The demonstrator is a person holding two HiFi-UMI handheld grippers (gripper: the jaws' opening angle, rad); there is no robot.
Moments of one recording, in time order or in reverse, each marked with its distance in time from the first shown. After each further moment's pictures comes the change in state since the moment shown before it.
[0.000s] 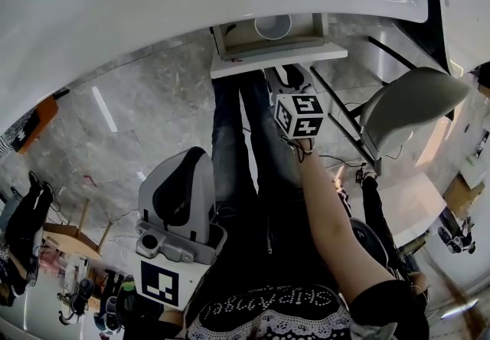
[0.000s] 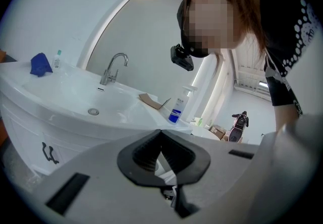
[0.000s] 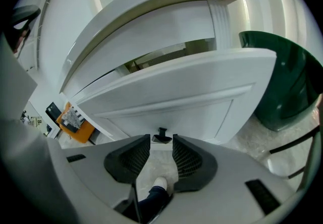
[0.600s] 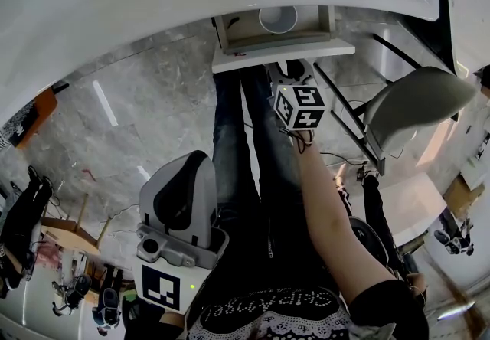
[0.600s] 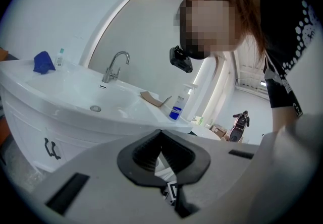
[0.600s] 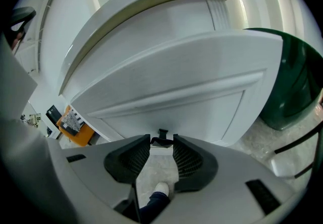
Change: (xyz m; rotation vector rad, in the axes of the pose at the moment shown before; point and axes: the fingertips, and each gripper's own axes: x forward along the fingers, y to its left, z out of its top) left arm -0.006 -0.001 -0.012 -0.012 0.015 0.015; right arm 0.017 0.000 -0.002 0.020 -0.043 0.016
